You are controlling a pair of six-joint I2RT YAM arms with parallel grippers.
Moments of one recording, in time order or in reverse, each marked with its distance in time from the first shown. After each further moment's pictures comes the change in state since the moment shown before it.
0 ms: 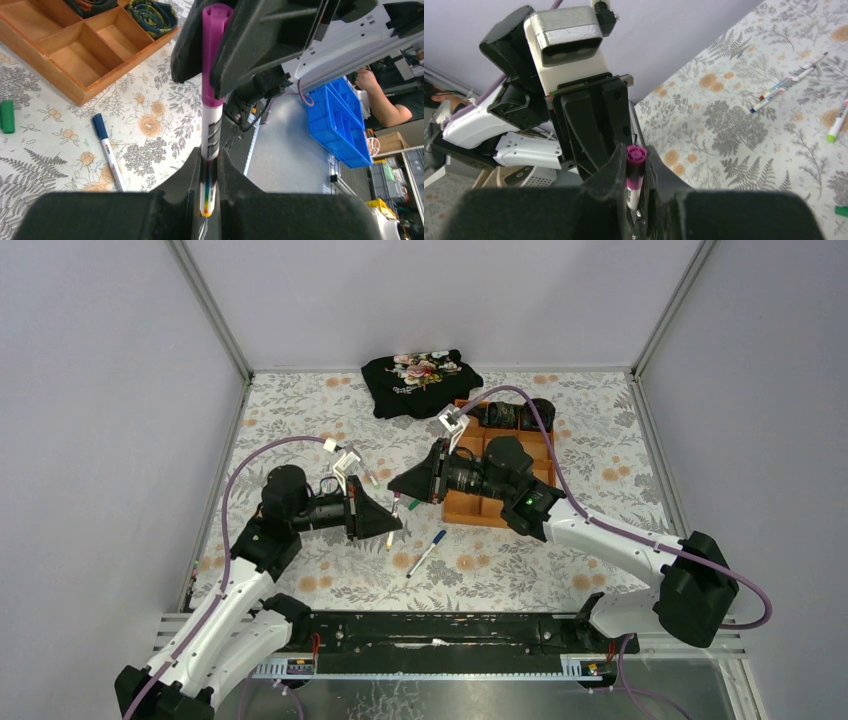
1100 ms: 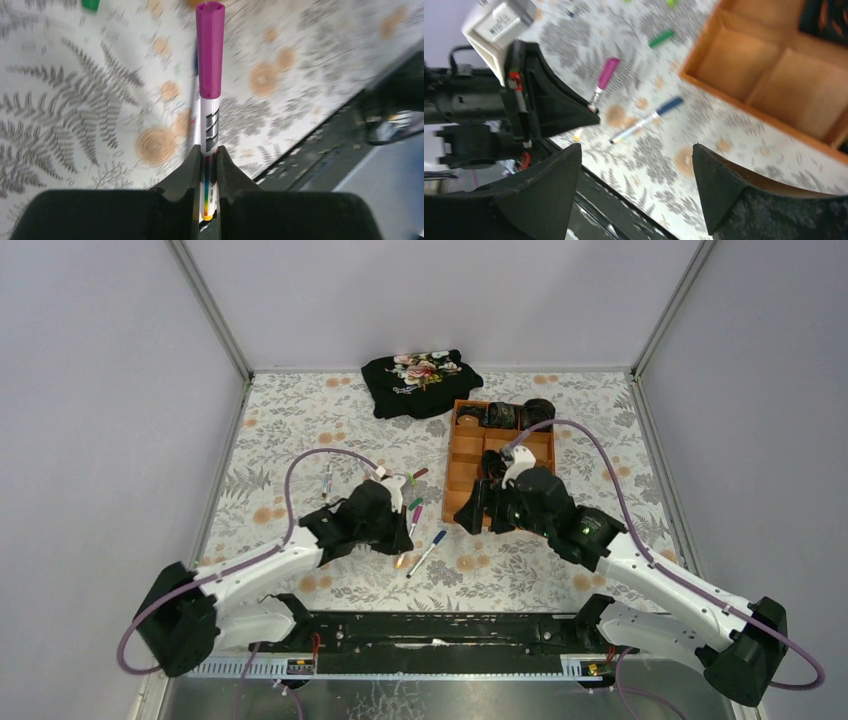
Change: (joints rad) left arm -0.373 0.407 0.009 -0.198 -0.719 -0.011; right arm -0.057 -0.383 -0.164 -0.745 0.454 -0.062
